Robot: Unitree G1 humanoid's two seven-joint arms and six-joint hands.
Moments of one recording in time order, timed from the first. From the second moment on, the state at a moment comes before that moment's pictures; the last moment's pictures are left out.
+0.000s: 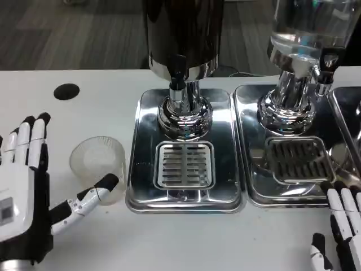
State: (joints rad) left arm 0.32 0.37 -0.08 -0.16 0.87 0.07 0.50; right arm 0.44 -0.47 0.27 0.11 -0.95 -0.08 -0.77
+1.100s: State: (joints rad) left arm 0.02 0.38 -0.20 0.13 0.86 0.18 0.30; right arm 0.43 -0.47 0.27 0.16 -0.91 -0.12 -0.77
